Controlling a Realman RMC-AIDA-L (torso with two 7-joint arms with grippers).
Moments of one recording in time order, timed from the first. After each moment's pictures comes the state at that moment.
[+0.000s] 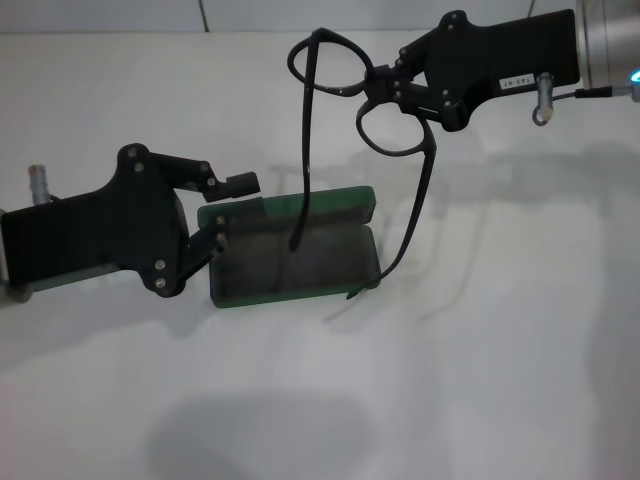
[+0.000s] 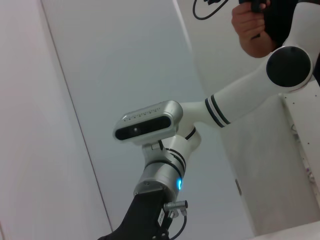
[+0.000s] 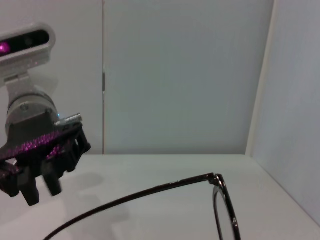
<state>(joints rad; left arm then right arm) -0.40 -2.07 0.68 0.63 1.72 1.94 -0.73 0.96 2.01 -0.81 -0.60 -1.99 -1.49 1.32</state>
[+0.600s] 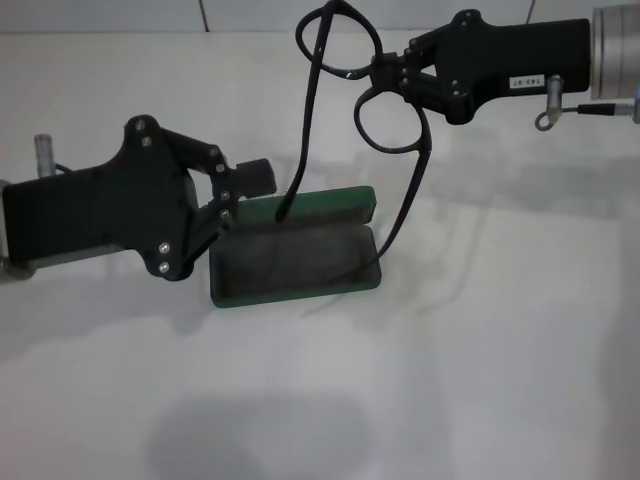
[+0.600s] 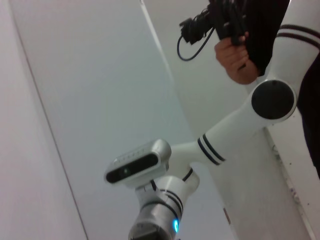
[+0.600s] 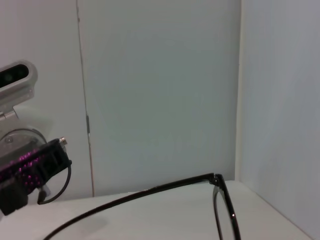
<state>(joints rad) -0.45 -2.06 0.69 0.63 1.68 2.00 -0.73 0.92 2.00 -0.81 -0.53 -1.87 -1.49 1.32</state>
